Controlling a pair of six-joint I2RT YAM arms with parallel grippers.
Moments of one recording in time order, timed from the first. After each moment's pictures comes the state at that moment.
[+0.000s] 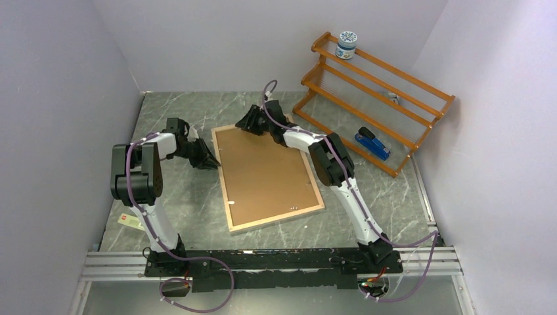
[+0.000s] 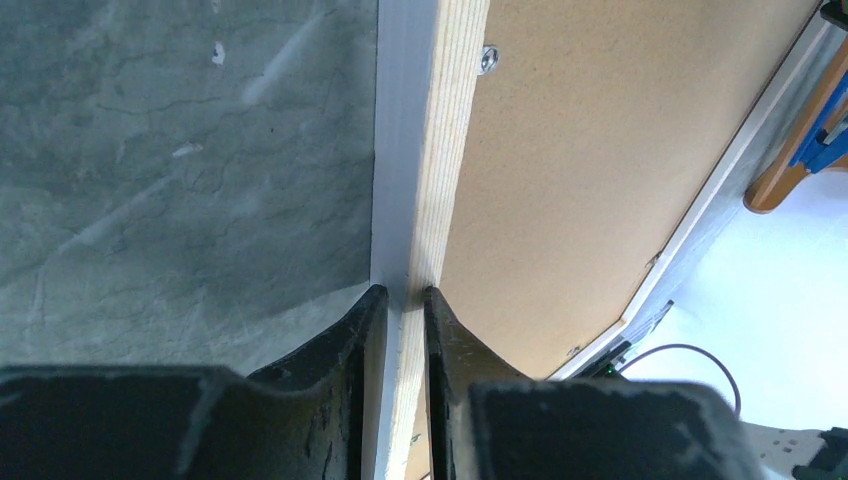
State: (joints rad) left arm 0.06 1.88 1.11 -0.46 0.59 -0.43; right arm 0.59 2.60 1.99 0.23 -0.31 0.89
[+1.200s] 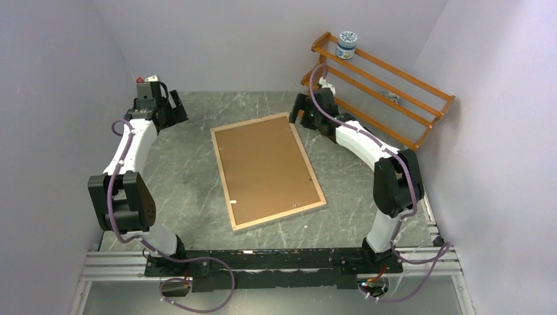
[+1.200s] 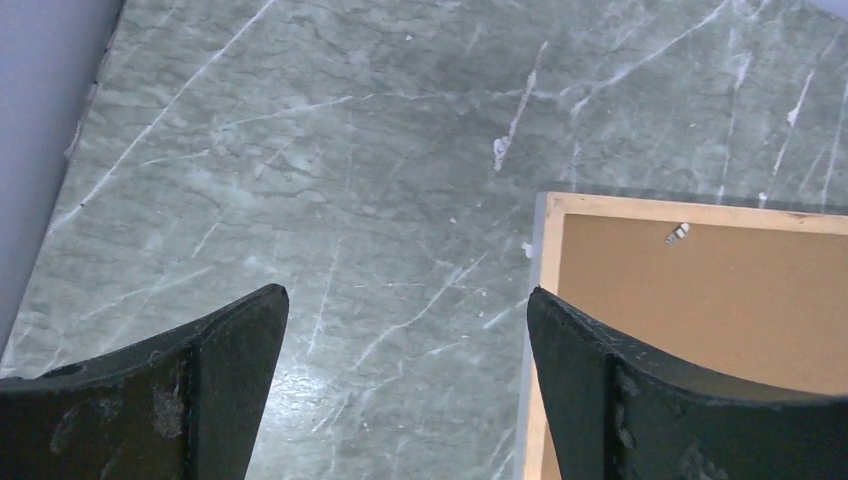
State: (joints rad) left arm 0.09 1.60 1.39 -0.50 -0.10 -0.29; right arm 0.43 1.81 1.43 -0.19 0.07 0.58
